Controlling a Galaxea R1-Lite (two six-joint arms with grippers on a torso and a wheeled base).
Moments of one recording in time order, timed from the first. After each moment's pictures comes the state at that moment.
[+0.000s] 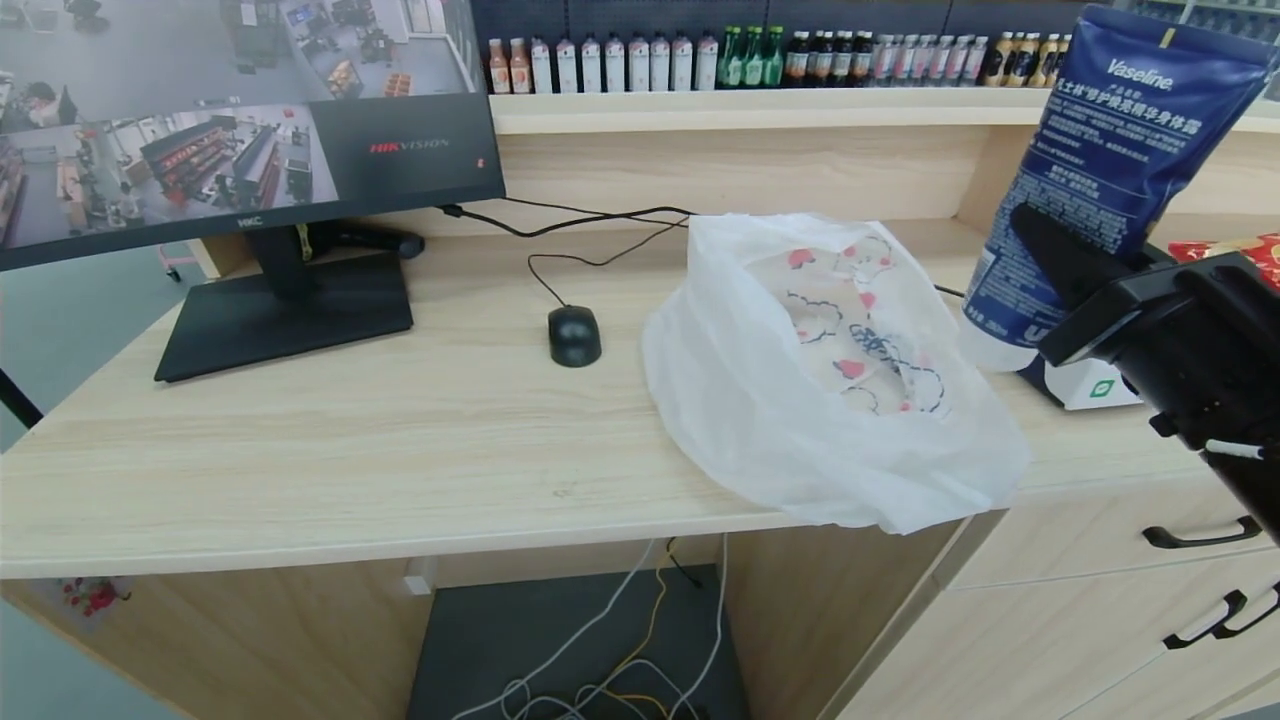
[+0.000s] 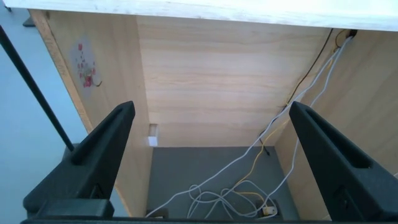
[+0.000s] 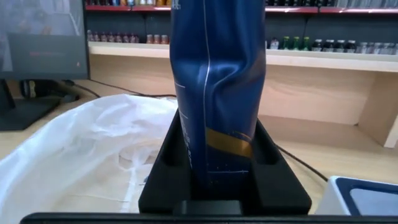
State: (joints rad) left arm 0.00 0.00 0.00 0.00 0.00 0.00; right arm 0.36 1.49 -0.52 -1.44 -0.02 -0.10
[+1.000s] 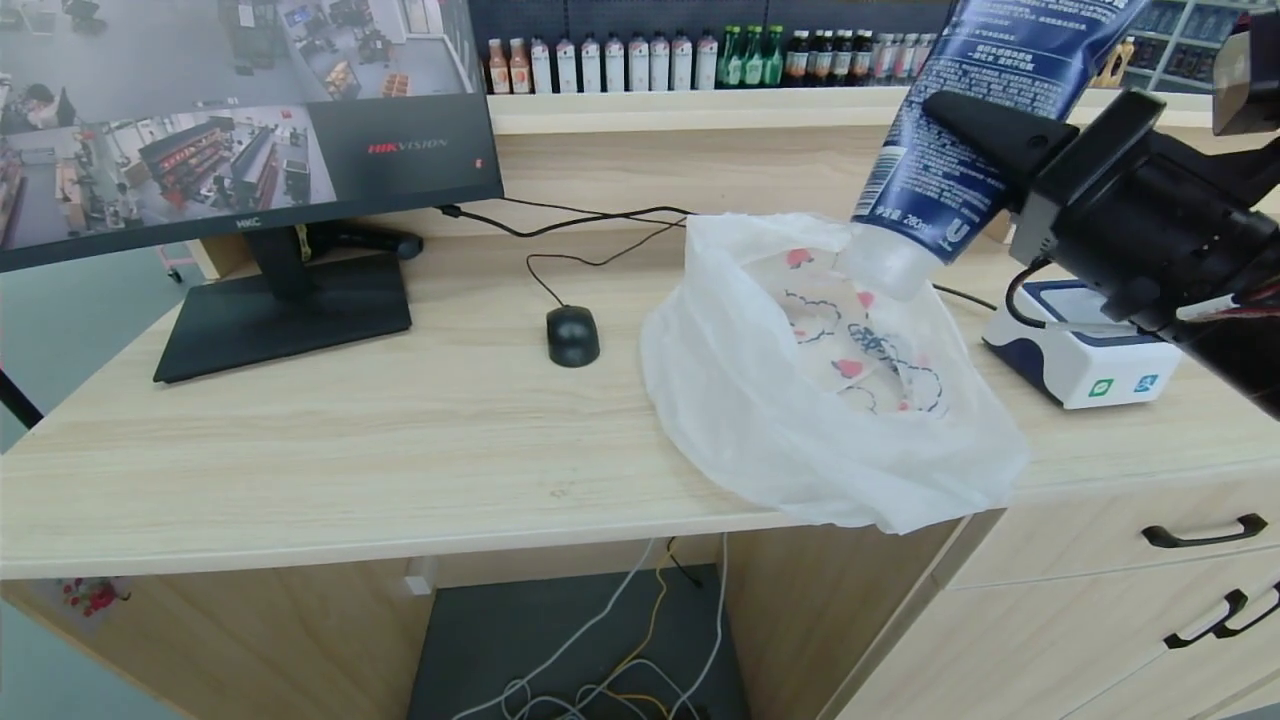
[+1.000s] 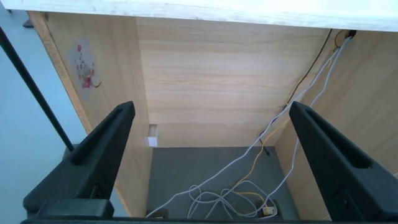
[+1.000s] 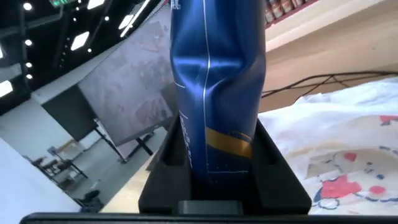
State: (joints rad) left arm 0.00 0.00 0.00 0.00 0.00 0.00; right arm 0.43 1.52 -0.90 -1.06 0.21 0.65
